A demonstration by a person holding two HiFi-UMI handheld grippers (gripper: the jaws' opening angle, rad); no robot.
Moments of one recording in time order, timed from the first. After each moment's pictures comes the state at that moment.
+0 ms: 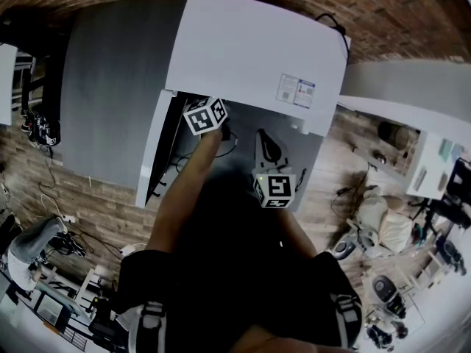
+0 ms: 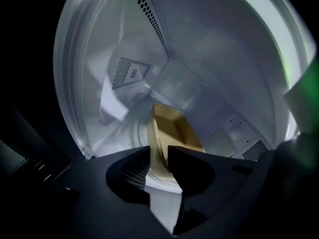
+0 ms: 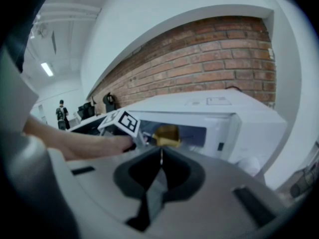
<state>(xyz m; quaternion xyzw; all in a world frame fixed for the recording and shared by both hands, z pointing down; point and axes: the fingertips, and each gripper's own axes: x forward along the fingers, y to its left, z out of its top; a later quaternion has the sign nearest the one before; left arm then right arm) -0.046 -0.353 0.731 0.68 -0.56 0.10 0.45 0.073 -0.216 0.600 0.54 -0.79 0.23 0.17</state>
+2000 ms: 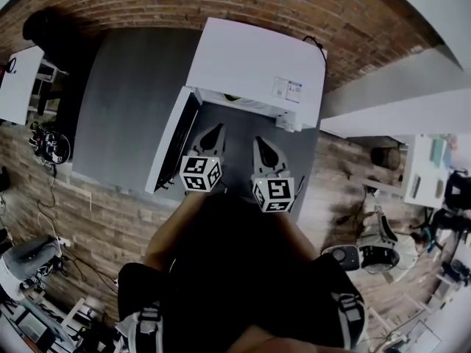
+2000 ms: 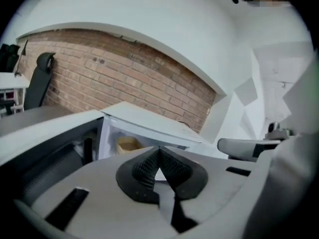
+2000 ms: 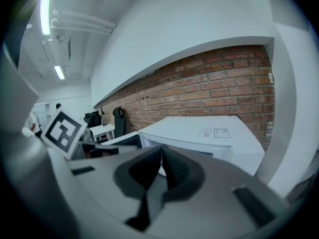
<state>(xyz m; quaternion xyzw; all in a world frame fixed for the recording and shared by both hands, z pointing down) -0.050 -0.212 0.556 0.83 -0.49 0.03 0.26 0.049 -0.169 0.514 0.54 -0.82 0.15 0.11</state>
